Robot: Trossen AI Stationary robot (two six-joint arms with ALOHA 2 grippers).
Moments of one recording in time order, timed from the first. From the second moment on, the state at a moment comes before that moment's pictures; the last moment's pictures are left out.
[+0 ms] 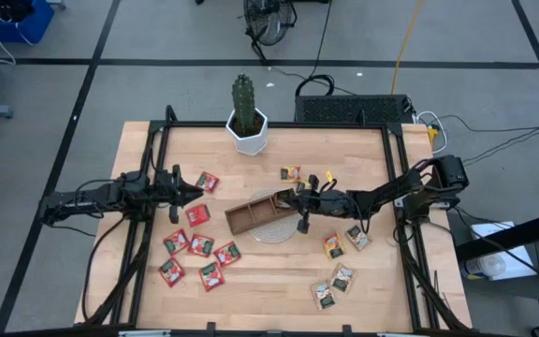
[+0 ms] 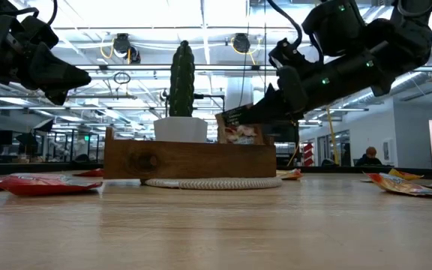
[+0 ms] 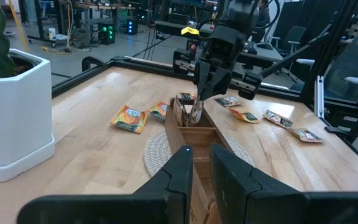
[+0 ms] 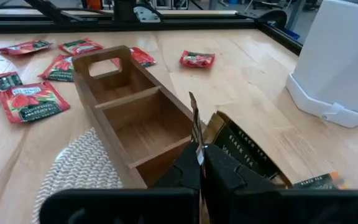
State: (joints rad) left arm 0.11 0.03 0.07 -0.15 0.02 -0.16; right arm 0.07 1.66 0.54 0.79 0.31 0.07
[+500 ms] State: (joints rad) left arm 0.11 0.03 0.07 -0.15 0.02 -0.16; right arm 0.06 1.77 0.54 0.91 0.31 0.07
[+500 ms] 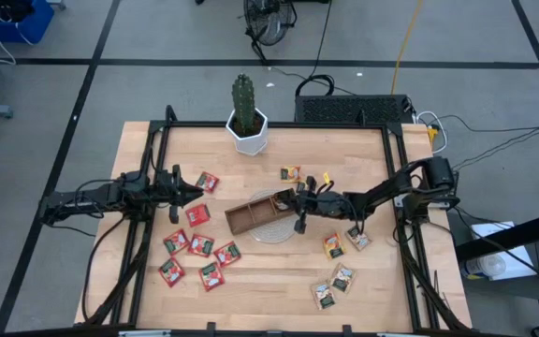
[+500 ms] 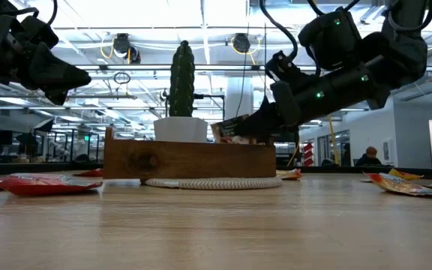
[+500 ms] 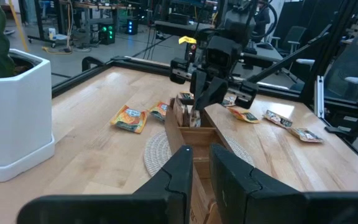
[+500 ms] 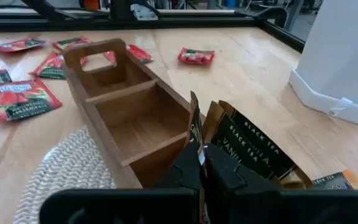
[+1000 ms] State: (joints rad) left arm 0.11 0.03 0.07 -0.15 0.02 -0.16; right arm 0.07 1.78 0.54 0.94 0.37 0.01
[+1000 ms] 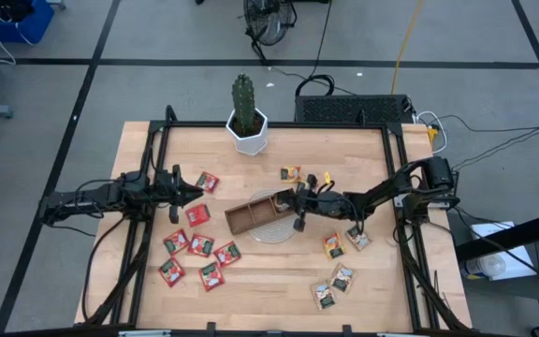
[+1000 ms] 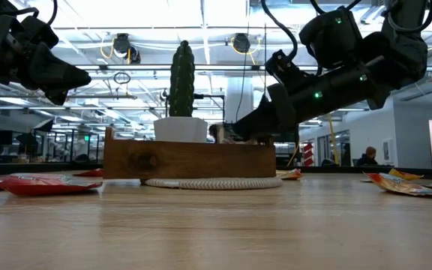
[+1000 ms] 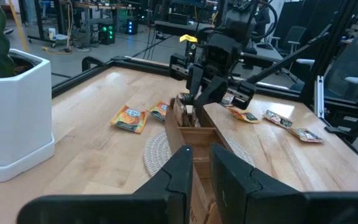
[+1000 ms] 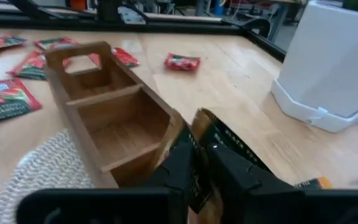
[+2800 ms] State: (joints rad) left arm 0.11 0.03 0.07 -0.15 0.02 -0.16; right arm -0.01 1.84 1.20 -0.44 0.07 -0.21
